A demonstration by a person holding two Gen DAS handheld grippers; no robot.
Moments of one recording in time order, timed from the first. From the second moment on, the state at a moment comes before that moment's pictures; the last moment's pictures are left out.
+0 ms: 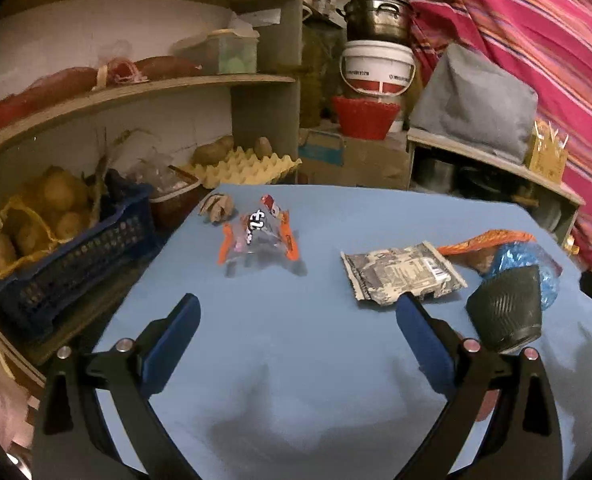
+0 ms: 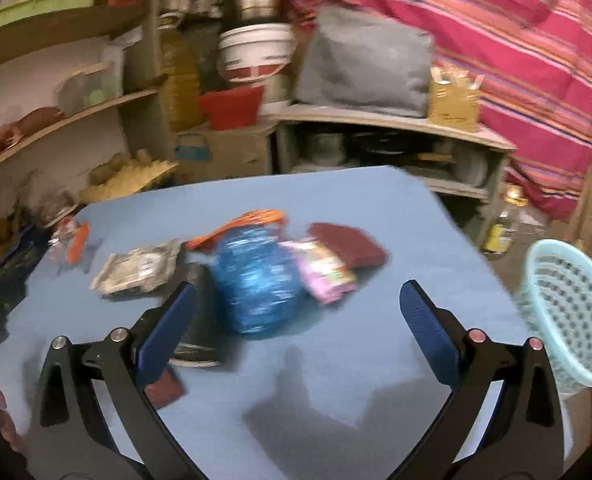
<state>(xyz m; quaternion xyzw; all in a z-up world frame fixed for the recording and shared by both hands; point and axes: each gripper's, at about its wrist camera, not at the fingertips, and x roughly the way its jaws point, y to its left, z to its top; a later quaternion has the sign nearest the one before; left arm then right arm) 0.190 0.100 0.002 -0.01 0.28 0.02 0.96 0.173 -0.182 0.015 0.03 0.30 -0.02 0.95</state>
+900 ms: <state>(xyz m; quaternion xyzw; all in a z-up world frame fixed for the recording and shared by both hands) 0.197 0.079 0.000 -0.02 0.29 0.00 0.96 0.217 -0.129 -0.018 0.03 0.38 0.10 0.92</state>
